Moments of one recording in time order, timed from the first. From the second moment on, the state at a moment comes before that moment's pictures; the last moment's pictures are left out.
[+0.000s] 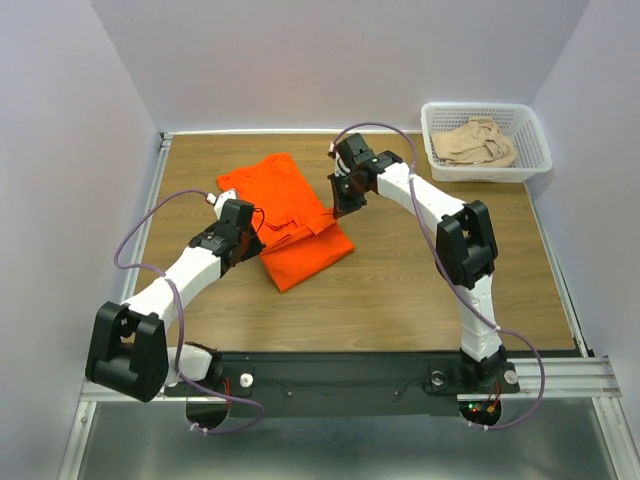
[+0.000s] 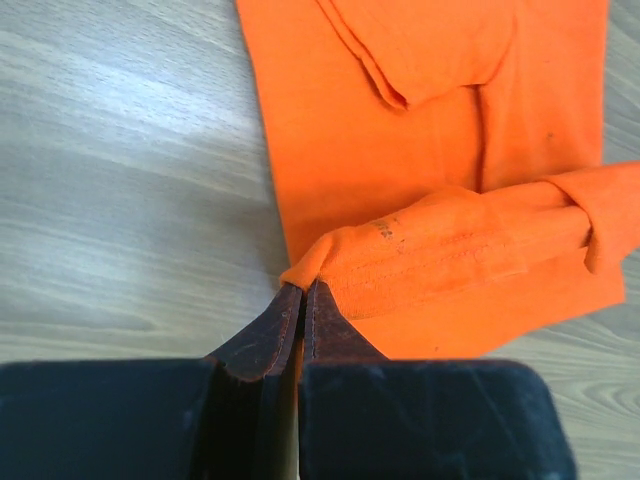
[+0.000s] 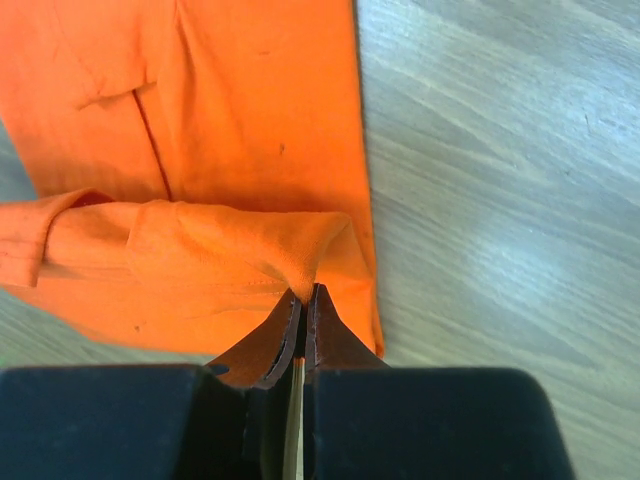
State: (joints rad) left arm -0.35 1.25 0.78 -0.38 -0.21 -0.70; right arm 0.56 2.15 1.92 -0.80 -0.18 0.28
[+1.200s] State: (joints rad) left arm -0.33 1.40 0.72 -0.17 -0.23 -0.61; right arm 0.56 2.17 1.75 -0.58 -0.09 0.38
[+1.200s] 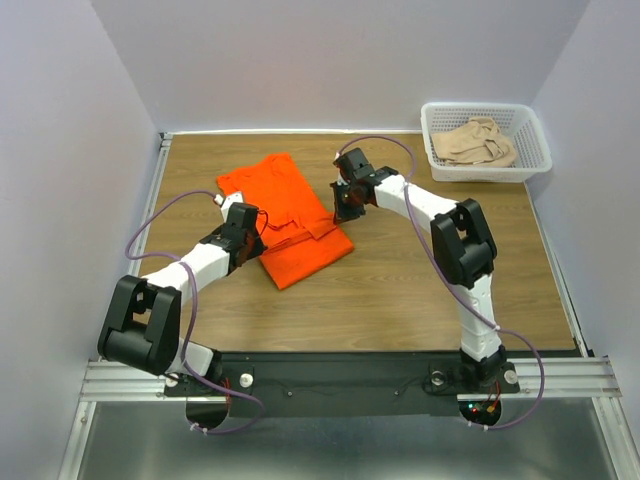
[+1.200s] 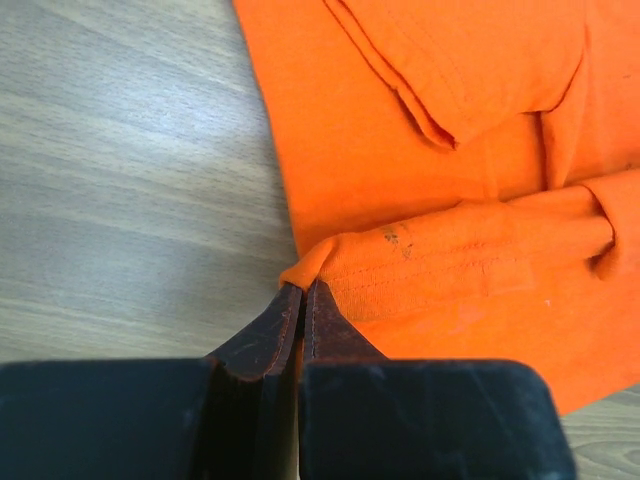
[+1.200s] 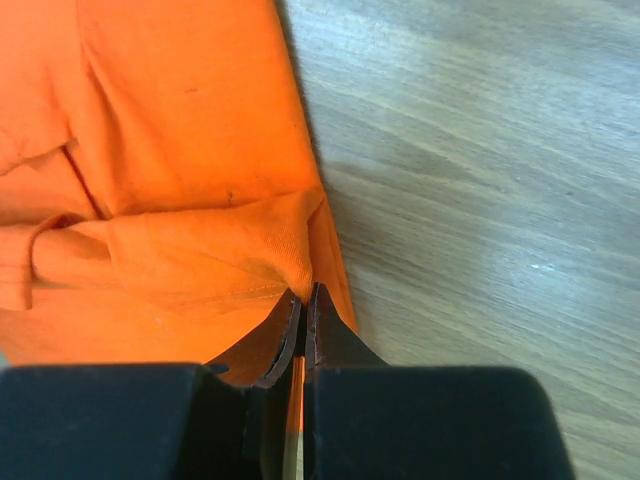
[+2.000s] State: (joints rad) left arm -0.33 1.51 0.74 -0.13 -0.24 -0.62; right arm 0.56 2.15 1.74 -0.51 -0.05 0.41
